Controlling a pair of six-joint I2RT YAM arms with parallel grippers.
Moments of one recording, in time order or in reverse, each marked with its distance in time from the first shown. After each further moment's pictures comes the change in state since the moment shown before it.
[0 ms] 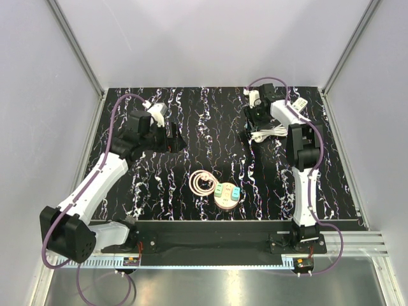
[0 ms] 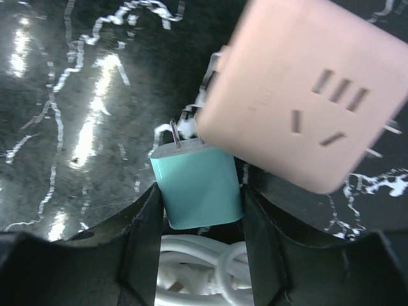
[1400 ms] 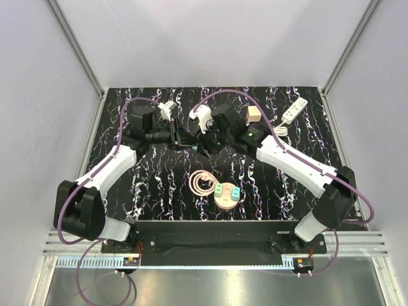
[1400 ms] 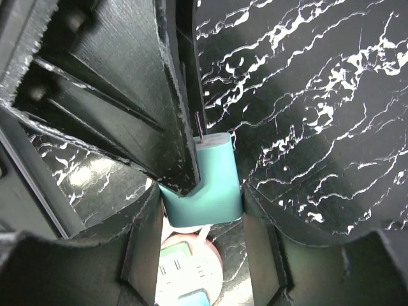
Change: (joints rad) left arm 0.068 0.185 -0.071 0.435 0.678 -0.442; right arm 0.645 -0.735 -0.429 0.114 0.057 0.181
